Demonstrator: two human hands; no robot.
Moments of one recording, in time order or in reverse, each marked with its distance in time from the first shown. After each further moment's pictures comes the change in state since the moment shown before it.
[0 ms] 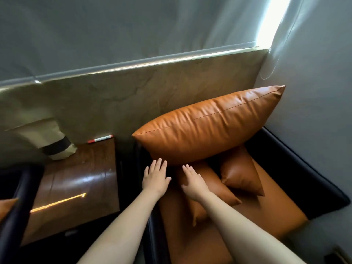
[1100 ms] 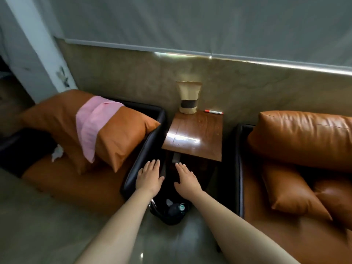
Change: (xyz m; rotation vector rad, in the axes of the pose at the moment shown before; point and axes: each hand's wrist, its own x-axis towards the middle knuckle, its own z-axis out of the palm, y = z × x) left_hand -0.411 -0.290 0.050 -0.195 0.164 -0.563; right_hand -0.243 -0.304 0.244 -0.208 -0.207 -0.571
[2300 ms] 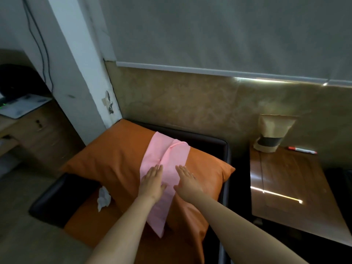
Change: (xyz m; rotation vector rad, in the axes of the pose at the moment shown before) left_hand 0.288 -0.378 -0.123 0.001 0.012 -0.032; right_hand 0.398 -0.296 0.069 -0.006 -0.054 -0.102
